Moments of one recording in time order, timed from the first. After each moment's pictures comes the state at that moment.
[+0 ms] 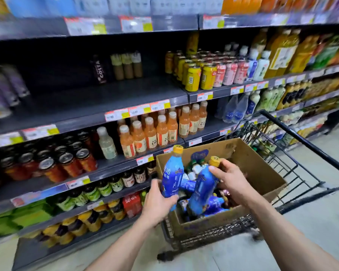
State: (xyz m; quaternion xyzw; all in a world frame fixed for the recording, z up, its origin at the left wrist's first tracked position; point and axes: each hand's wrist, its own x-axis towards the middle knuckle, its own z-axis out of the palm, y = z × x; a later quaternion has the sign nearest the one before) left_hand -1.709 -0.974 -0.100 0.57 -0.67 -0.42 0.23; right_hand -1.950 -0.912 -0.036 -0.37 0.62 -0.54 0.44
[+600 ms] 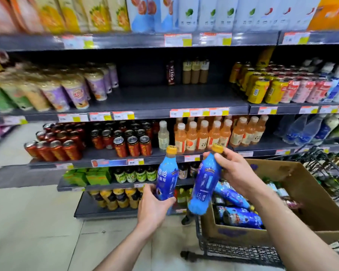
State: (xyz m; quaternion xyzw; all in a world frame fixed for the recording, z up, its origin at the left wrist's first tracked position) left_hand -1.578 -0.909 -0.056 0.72 -0.49 -0.34 0.37; right_hand -1.827 -0.956 0.035 -0.46 0.45 -0.50 0.58
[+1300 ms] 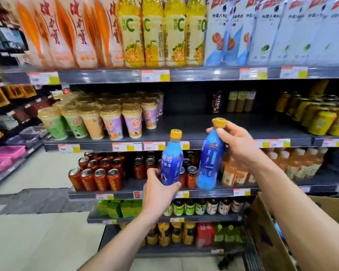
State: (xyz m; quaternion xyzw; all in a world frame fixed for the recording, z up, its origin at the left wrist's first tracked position) left_hand -1.357 -1.044 0.018 0.67 -0.53 -0.26 0.45; right_hand -1.587 -1.091 0.140 -0.56 0.40 -0.55 0.46
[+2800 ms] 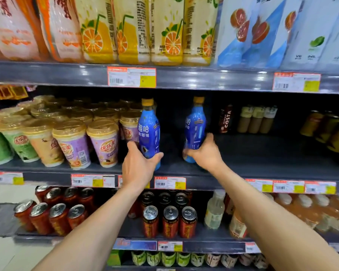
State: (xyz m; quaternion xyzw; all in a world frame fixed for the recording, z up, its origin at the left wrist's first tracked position) left_hand -1.355 -1.299 0.043 0.69 -0.51 -0.09 0.51; right_hand -1.561 -1.373 0.053 -0.62 0.63 -0.42 0.22
